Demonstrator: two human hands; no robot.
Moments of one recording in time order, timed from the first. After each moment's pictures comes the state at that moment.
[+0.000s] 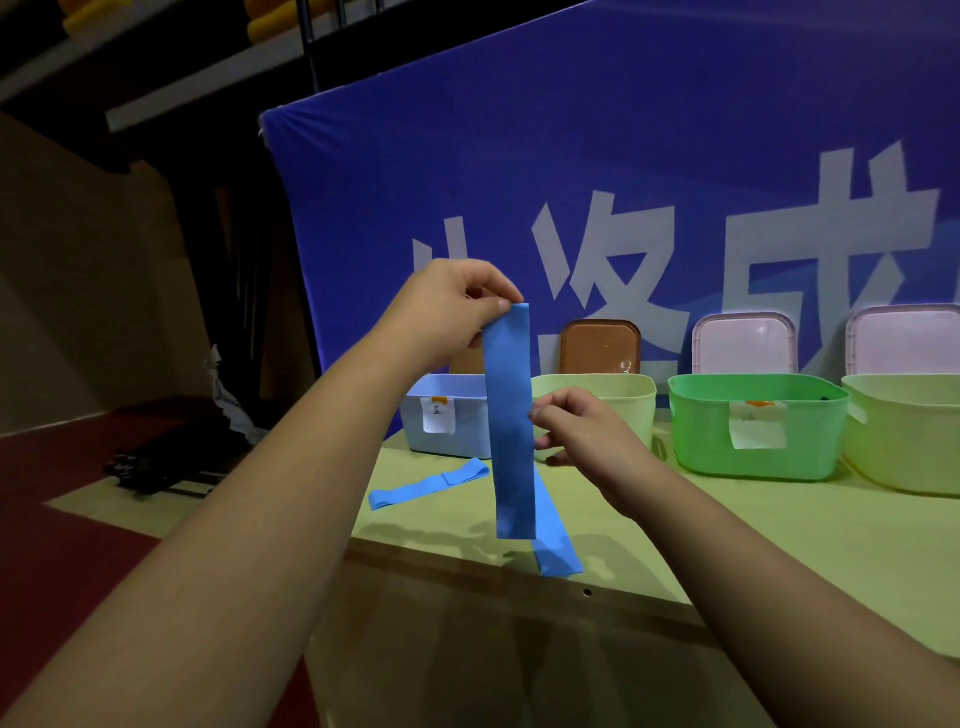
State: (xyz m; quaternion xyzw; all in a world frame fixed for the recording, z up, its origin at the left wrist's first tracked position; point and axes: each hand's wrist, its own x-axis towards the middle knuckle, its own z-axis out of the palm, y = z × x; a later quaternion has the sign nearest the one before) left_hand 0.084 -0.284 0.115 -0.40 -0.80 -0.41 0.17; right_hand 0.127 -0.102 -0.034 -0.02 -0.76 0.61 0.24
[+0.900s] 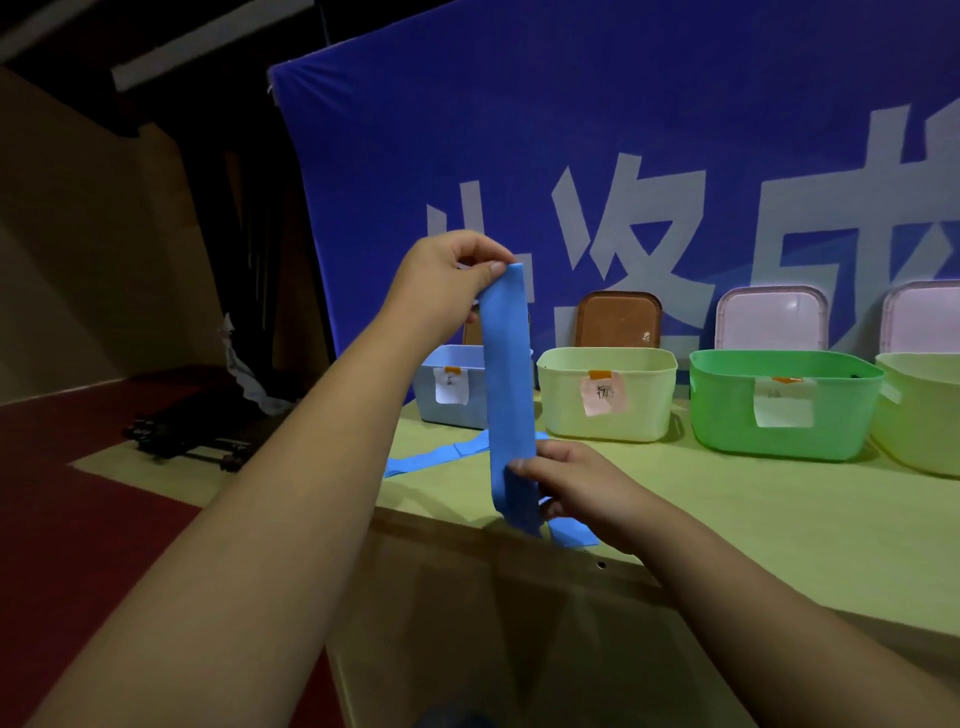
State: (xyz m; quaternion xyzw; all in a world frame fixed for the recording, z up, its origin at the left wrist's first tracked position) left_hand 0.056 -0.290 0.093 -0.36 -0.76 -0.50 0.21; right_hand 0.129 -0.127 -0.088 0.02 -0.78 0.63 0.06
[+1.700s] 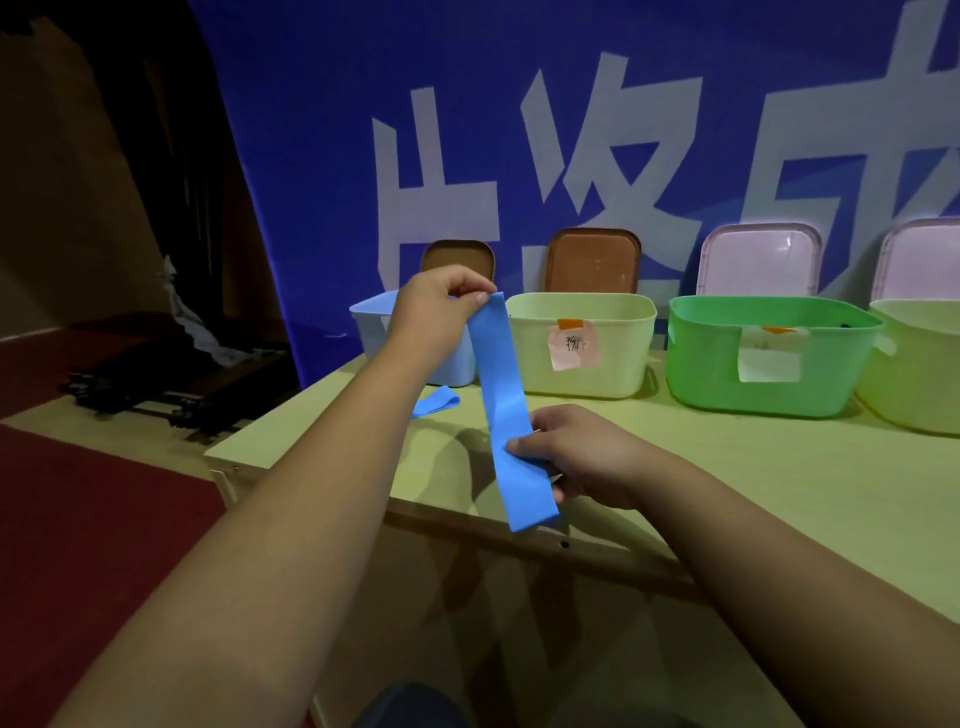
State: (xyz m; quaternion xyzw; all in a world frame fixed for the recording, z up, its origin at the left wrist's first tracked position) left_hand -0.054 -0.215 -0.017 -0.31 -0.80 -0.49 0.18; right_hand 0.091 -0.065 -0.112 -0.07 -0.80 0.59 -0.01
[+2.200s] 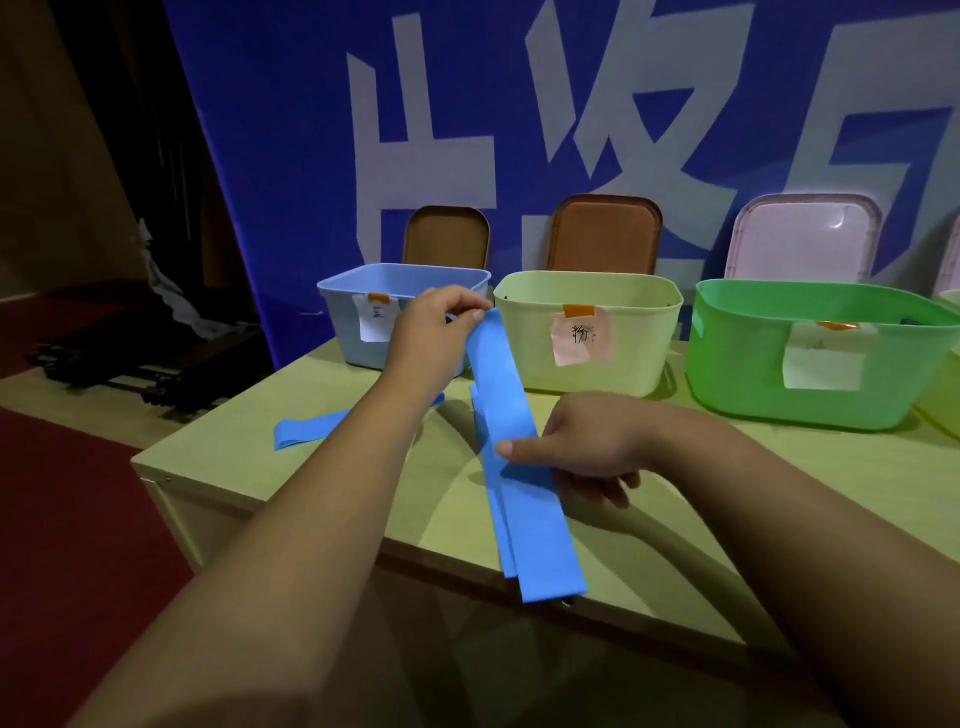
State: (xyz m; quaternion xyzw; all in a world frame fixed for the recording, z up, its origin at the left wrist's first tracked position) left_hand -0.123 -0.175 -0.087 -0.30 -0.78 -0.53 0.16; right_hand 0.041 -0.024 -0.083 -0.05 -0.97 0.19 -0.15
